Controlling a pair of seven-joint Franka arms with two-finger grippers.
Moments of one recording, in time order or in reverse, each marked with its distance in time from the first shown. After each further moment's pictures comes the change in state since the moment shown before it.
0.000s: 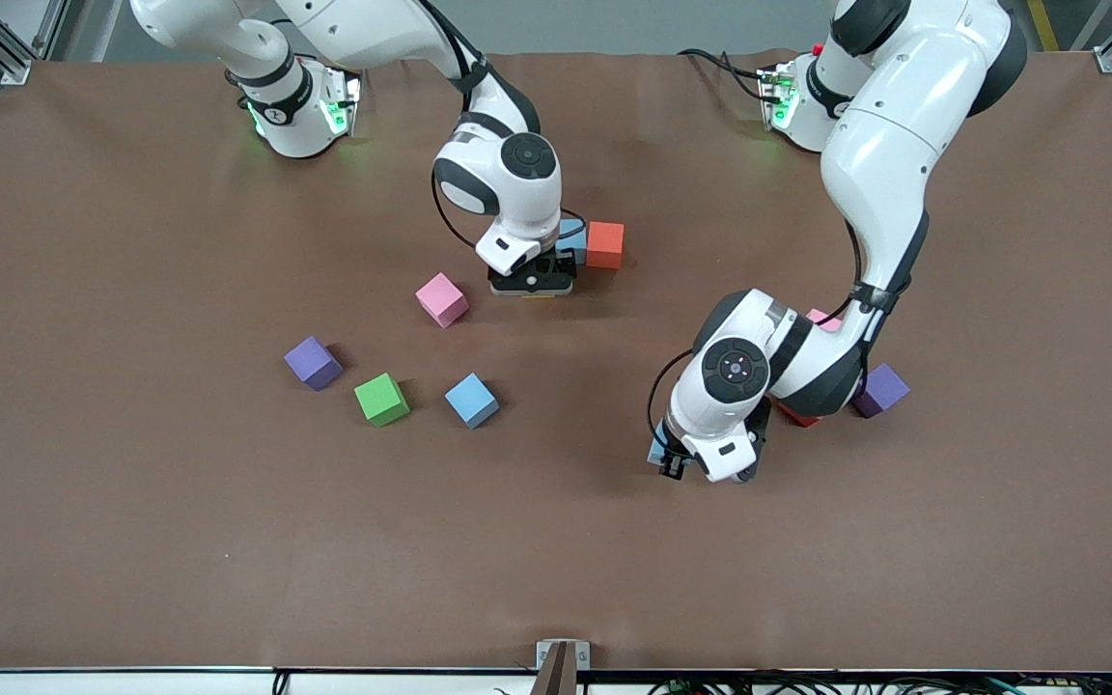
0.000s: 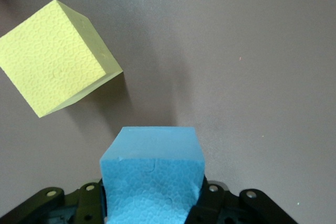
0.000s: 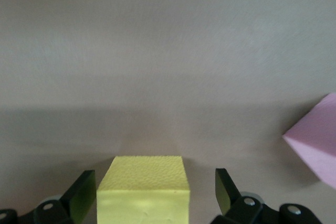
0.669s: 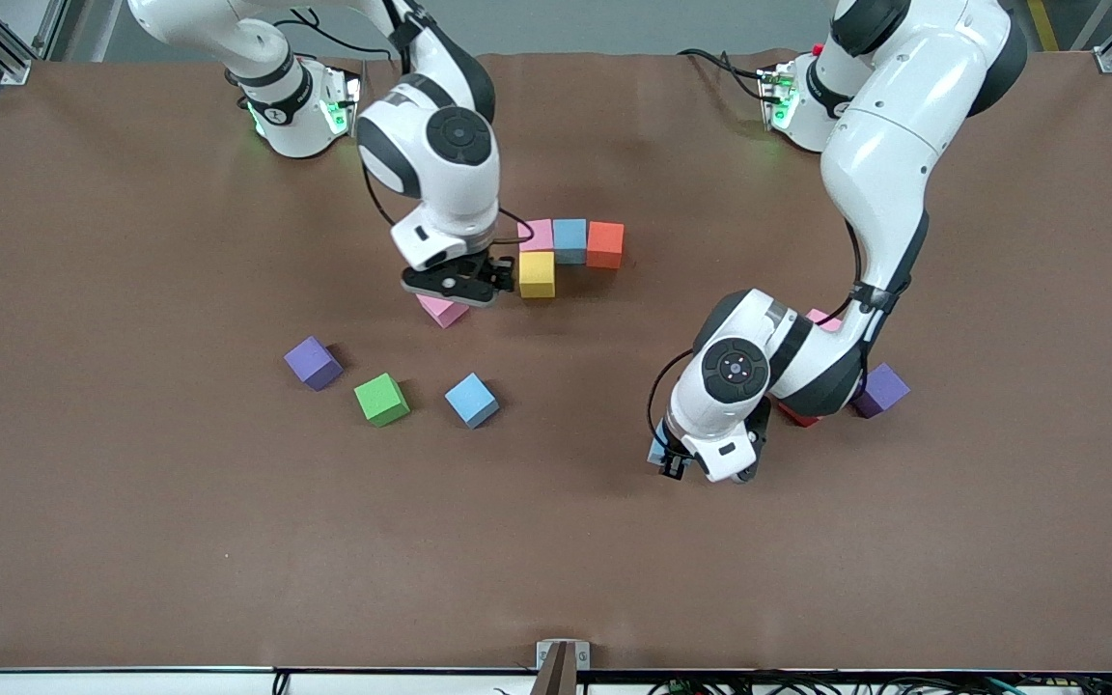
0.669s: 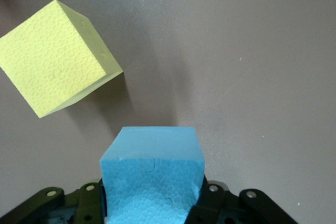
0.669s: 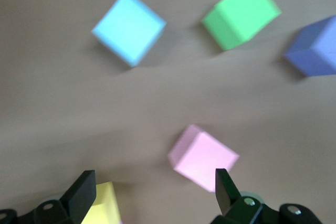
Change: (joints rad) left arm 0.000 0.000 0.000 0.000 0.000 0.000 0.000; right arm -0.159 -0.243 -0.010 0.001 0.026 -0.336 0.015
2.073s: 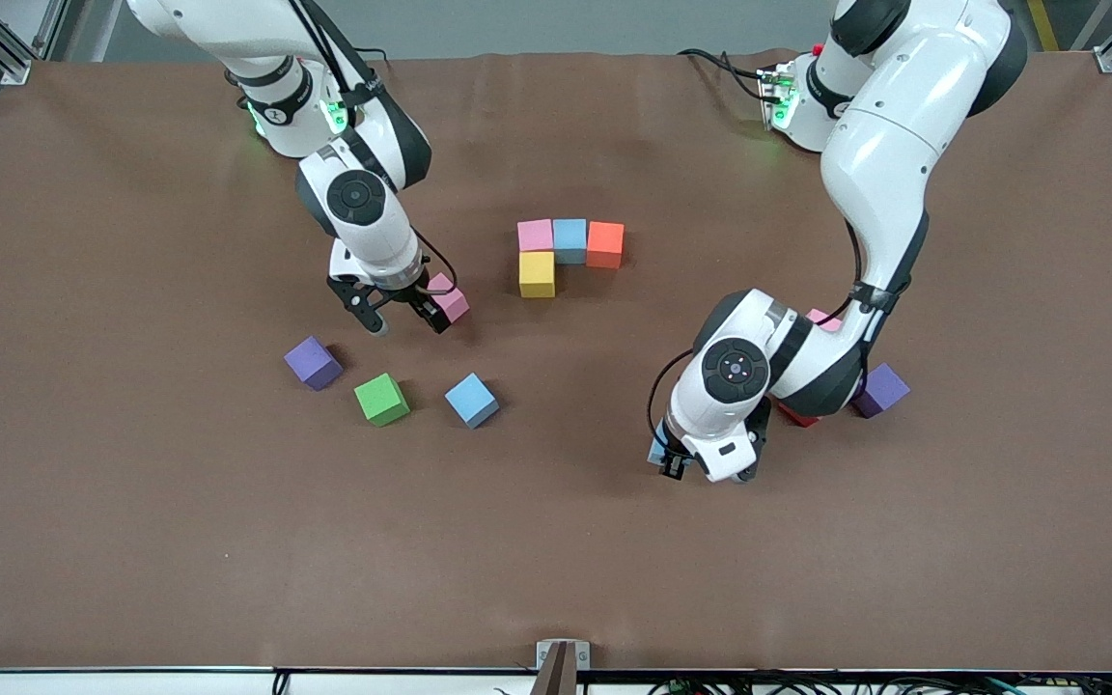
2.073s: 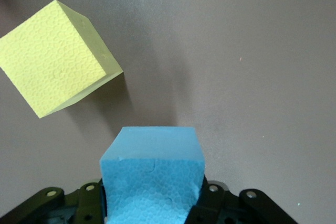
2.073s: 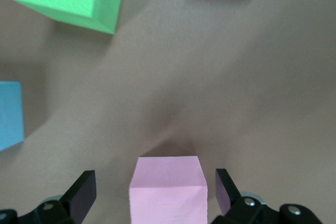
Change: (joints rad) left arm 0.000 0.000 0.000 0.000 0.000 0.000 0.000; right arm -0.159 0.016 0.007 -0.356 0.136 0.475 0.395
